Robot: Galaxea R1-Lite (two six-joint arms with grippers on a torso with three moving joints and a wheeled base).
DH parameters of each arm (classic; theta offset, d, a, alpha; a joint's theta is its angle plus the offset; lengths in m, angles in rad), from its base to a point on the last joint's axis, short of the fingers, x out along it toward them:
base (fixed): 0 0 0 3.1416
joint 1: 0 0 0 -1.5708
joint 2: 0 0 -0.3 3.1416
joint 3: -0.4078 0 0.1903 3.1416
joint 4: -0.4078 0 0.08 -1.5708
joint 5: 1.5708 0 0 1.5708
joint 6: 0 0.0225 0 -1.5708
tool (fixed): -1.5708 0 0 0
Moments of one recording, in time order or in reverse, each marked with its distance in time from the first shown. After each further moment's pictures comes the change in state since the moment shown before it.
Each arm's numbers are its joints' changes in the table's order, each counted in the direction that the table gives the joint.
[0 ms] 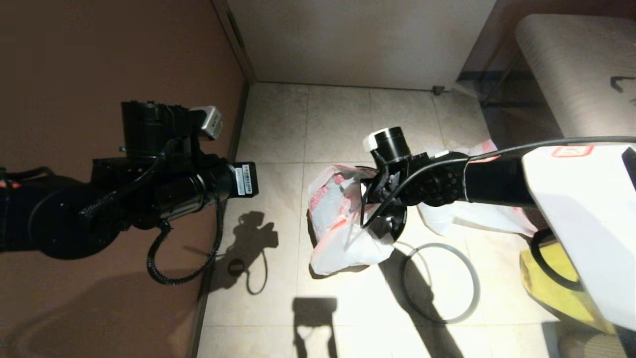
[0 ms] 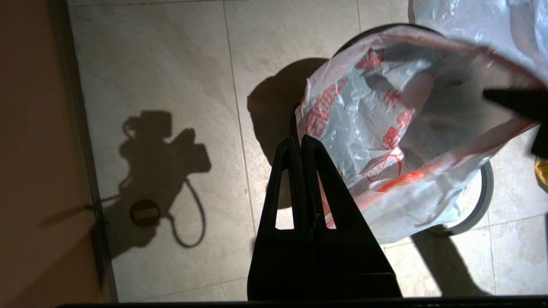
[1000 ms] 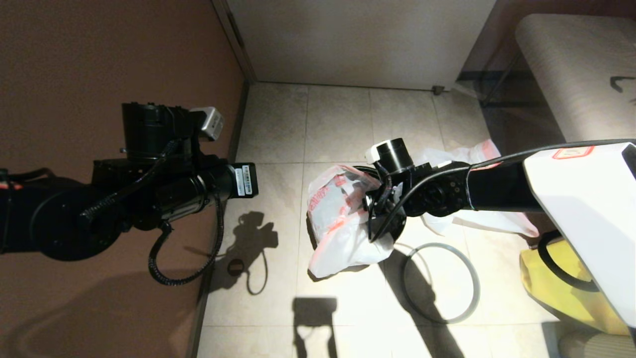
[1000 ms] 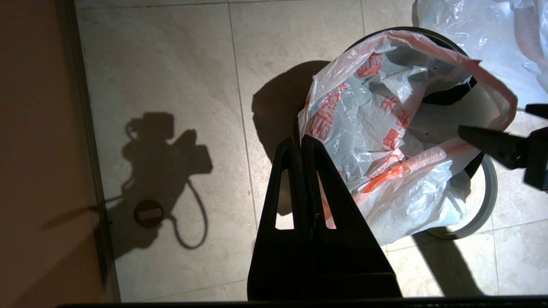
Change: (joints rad) left arm -0.001 0.003 0.006 0.010 0.009 0.002; right arm 0.003 0.023 0.135 0.042 -0.059 -0.092
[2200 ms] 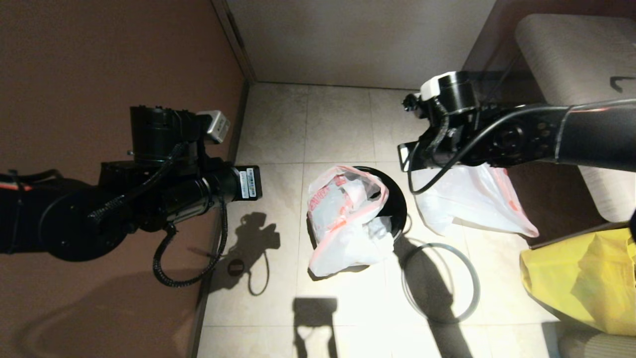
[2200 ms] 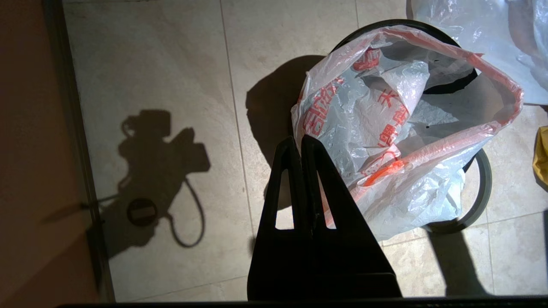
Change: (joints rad) left arm 0.005 -0.017 -0.002 -0.001 -0.008 -0.005; right arm 0.098 0.148 -0.094 -0.091 0.110 -0.112
